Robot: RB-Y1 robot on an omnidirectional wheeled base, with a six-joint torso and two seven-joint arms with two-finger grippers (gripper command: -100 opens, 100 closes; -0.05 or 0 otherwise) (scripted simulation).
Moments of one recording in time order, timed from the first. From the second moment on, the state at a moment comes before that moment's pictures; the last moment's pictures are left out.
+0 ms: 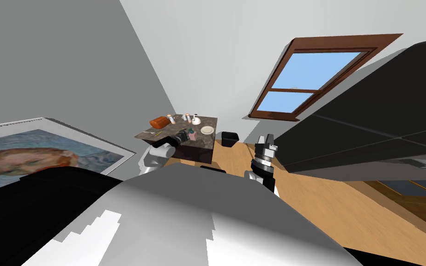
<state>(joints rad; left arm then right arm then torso) 0.35 0.34 0.20 -2.33 0.38 0.80 0.22 0.55 -0.01 -0.01 -2.23 -0.03 -0.53 0.10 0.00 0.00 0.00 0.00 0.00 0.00</state>
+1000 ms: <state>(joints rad) 0.27 0.58 0.25 -2.32 0.63 1.05 0.23 0.55 -0.01 -0.01 -2.23 -0.03 -0.53 0.10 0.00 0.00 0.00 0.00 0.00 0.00</state>
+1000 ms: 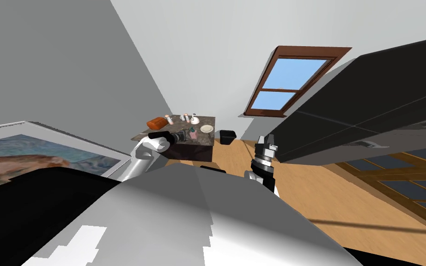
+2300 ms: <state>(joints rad) 0.21 0.85 0.34 -2.29 0.86 1.37 0.34 0.55 -0.01 -0.01 -2.23 -0.03 -0.53 0.10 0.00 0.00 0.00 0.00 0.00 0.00</state>
